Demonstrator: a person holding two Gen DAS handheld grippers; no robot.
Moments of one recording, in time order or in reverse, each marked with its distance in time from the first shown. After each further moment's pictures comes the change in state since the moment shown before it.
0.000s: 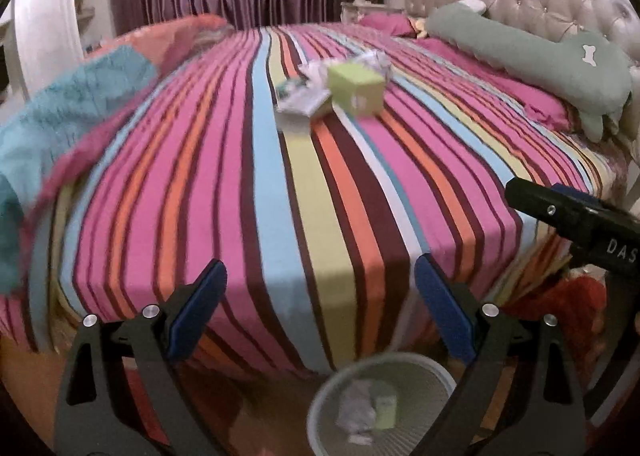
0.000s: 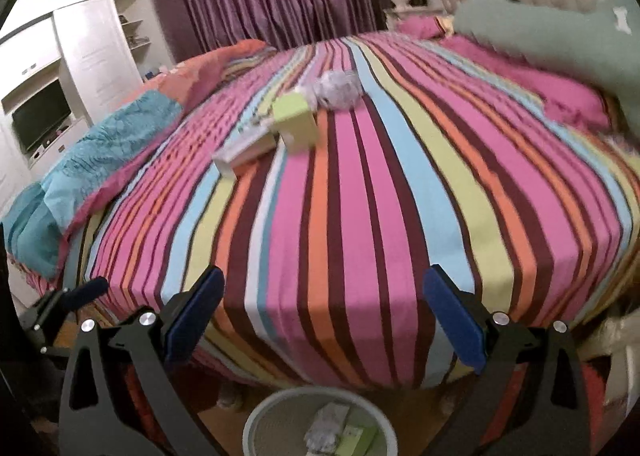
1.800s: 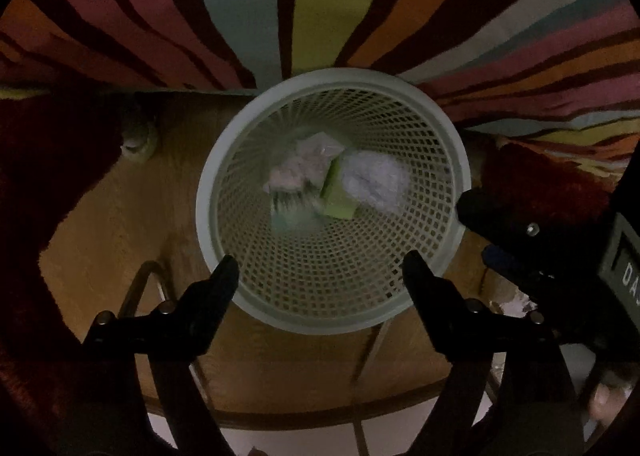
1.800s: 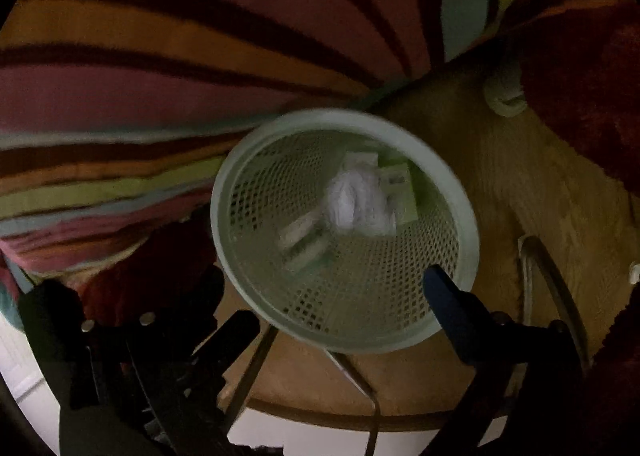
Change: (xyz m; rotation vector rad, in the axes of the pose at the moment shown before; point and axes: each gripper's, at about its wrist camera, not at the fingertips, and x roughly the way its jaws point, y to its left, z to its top) left arm 0.158 -0.024 -0.194 -0.354 1.014 -0.147; right arm 0.131 -0.055 -0.207 0.606 0.954 -0.024
